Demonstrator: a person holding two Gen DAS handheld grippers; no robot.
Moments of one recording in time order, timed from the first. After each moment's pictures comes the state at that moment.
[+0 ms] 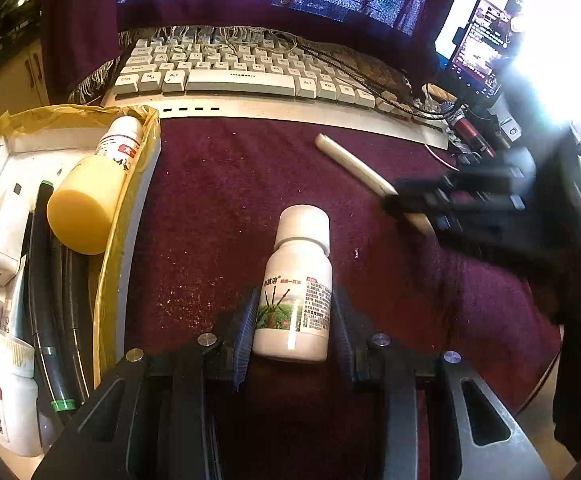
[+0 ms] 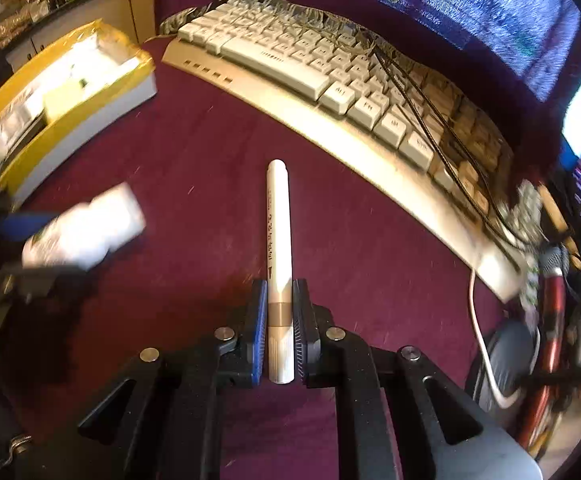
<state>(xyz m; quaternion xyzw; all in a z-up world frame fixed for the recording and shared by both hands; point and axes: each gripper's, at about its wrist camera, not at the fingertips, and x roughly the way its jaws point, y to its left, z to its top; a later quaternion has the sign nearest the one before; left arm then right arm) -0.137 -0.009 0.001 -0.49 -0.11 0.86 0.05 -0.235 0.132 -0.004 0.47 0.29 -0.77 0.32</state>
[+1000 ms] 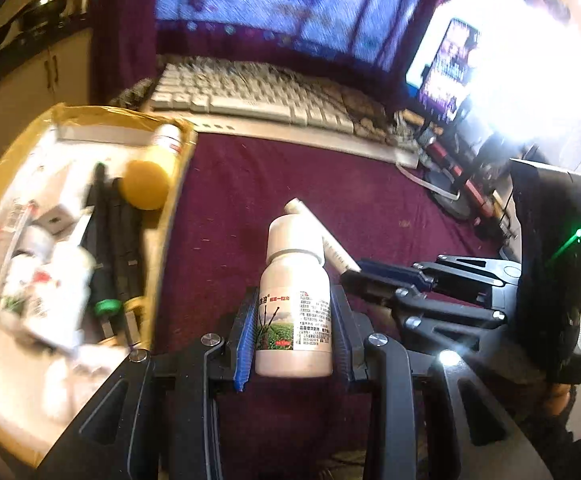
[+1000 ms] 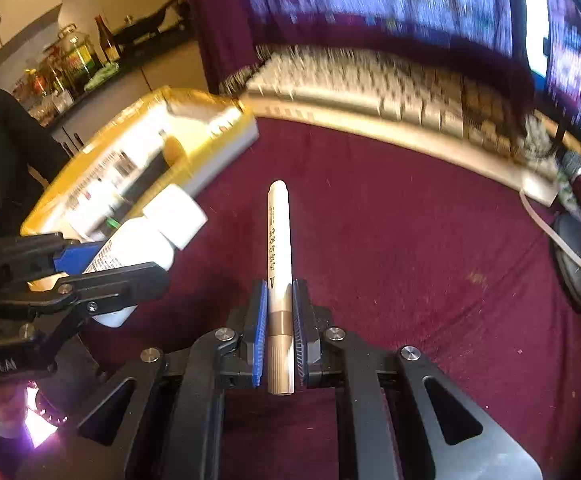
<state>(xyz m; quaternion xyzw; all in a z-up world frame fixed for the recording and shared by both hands) -0.063 -0.022 0.043 -0.44 -0.15 0.88 0.05 -0.136 0.117 0.025 0.44 0.10 -0.82 0.36</state>
